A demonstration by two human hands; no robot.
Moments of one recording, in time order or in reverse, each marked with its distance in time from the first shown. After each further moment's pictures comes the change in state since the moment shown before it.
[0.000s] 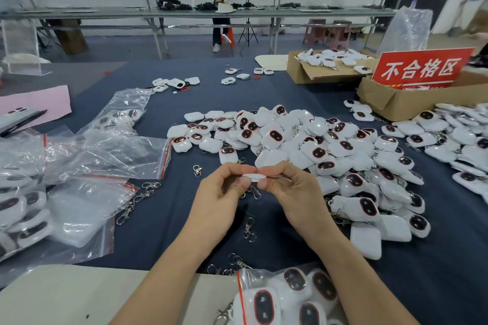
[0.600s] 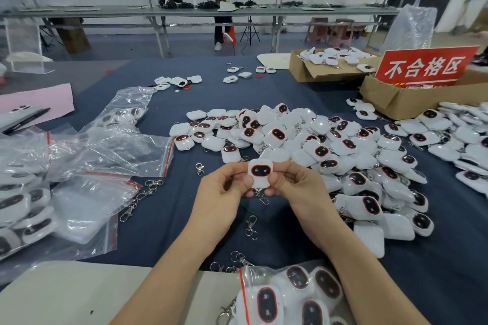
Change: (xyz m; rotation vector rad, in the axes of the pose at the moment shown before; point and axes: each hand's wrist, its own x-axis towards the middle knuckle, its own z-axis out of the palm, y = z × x) left_hand 0.003 -0.001 0.003 -0.068 0.033 -0.043; right_hand 0.002 0.005 -0.007 0.068 0.051 0.129
